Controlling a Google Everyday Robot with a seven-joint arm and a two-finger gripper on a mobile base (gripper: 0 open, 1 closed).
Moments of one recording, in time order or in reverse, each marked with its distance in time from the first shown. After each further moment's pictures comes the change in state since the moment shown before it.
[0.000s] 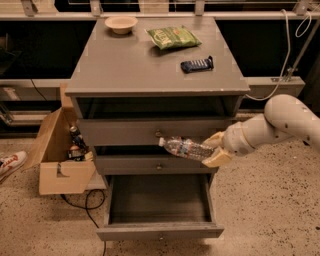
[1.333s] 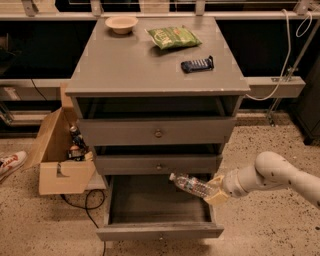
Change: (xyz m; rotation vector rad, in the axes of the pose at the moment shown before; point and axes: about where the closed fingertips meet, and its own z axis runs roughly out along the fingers) arm 0.168 0.041 0.120 -0.028 0.017 0.259
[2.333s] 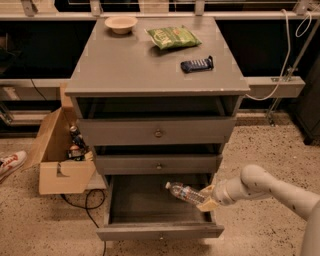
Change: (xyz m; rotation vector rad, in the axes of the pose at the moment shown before) arm 0.049 -0.020 0.081 -0.003 0.005 0.026
